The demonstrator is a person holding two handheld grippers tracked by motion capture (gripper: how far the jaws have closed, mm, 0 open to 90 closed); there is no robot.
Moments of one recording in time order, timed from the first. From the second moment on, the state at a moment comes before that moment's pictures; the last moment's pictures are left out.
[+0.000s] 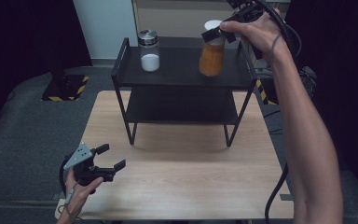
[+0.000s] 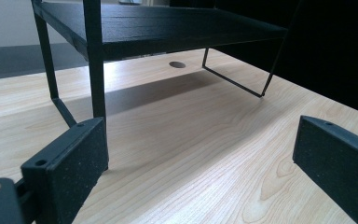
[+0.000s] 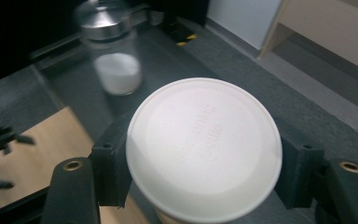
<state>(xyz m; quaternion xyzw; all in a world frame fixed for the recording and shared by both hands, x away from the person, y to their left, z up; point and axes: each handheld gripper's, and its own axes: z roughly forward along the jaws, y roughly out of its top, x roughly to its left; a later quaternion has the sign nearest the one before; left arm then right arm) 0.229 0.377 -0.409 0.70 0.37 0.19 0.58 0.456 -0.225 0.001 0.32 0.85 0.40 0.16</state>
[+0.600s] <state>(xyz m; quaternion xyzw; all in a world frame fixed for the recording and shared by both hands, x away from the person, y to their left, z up) 0.230 0.378 -0.410 0.70 0.37 0.19 0.58 0.475 -0.230 -0.012 0.36 0.83 0.38 0.17</state>
